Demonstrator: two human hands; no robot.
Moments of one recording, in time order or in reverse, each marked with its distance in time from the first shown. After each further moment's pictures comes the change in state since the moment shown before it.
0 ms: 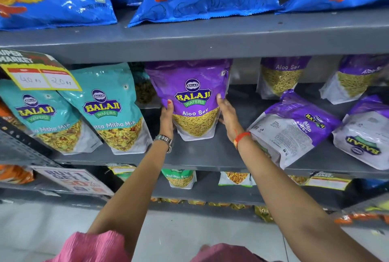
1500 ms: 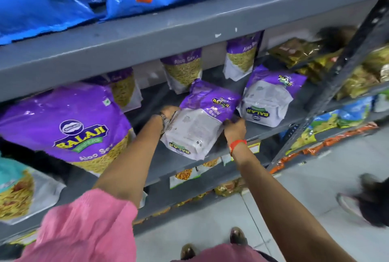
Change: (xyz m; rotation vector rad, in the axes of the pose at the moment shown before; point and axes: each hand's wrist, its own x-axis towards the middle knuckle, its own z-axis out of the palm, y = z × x) left_hand 0.004 -0.058 0.223 0.734 -0.580 -0.227; right_hand -0.065 0.016 -0.210 -0.169 1.017 0.200
